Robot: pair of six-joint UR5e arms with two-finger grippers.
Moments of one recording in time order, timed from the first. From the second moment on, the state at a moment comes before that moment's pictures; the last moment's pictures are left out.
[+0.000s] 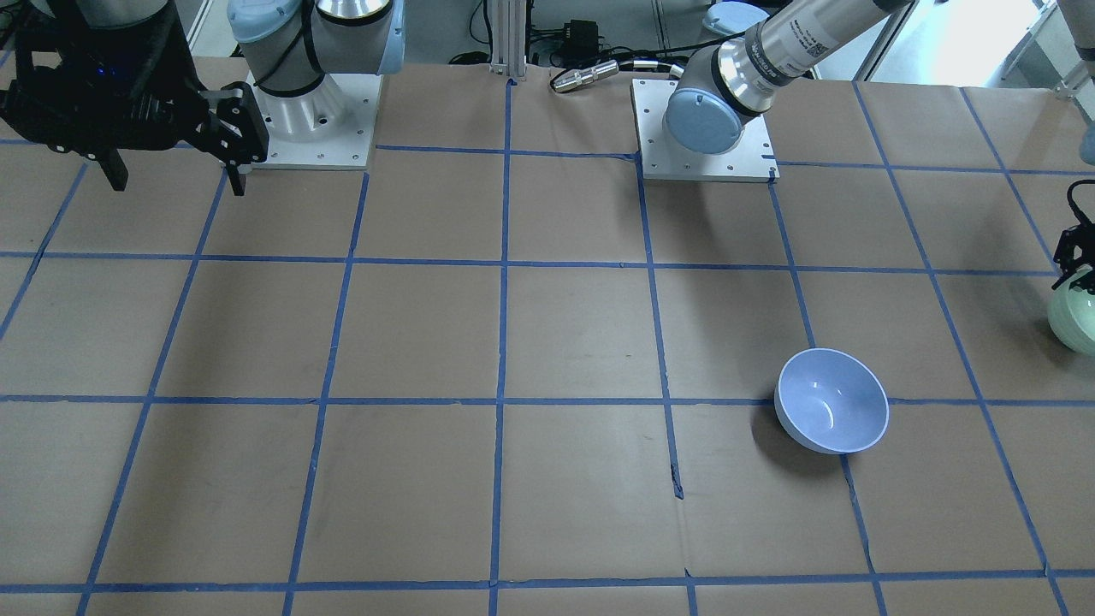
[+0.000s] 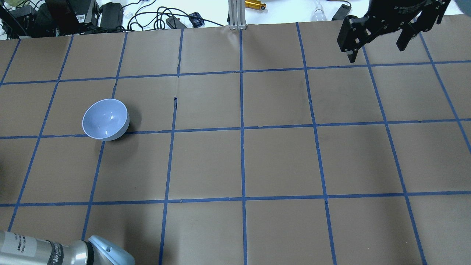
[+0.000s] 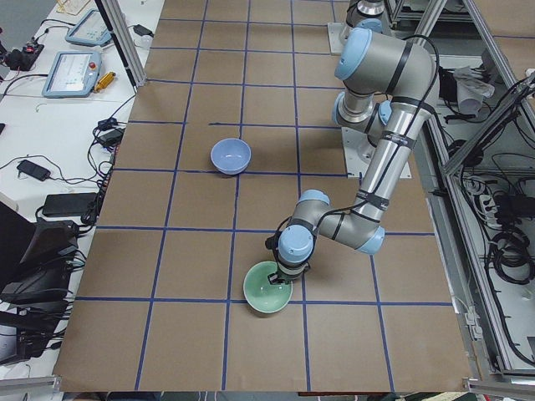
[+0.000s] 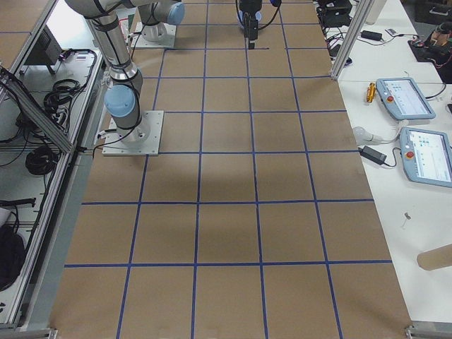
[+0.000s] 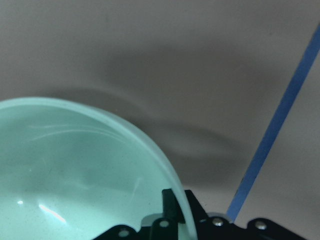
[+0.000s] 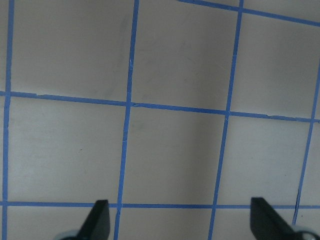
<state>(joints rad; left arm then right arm) -0.42 -2.08 -1.69 -0.91 1.60 2.33 1.60 -1.53 1.37 -1.45 -1.74 -0.09</state>
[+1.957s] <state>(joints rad) -1.08 -1.75 -1.71 -1.16 1.56 1.72 1.60 -1.53 1.37 -1.45 -1.74 -0.09</state>
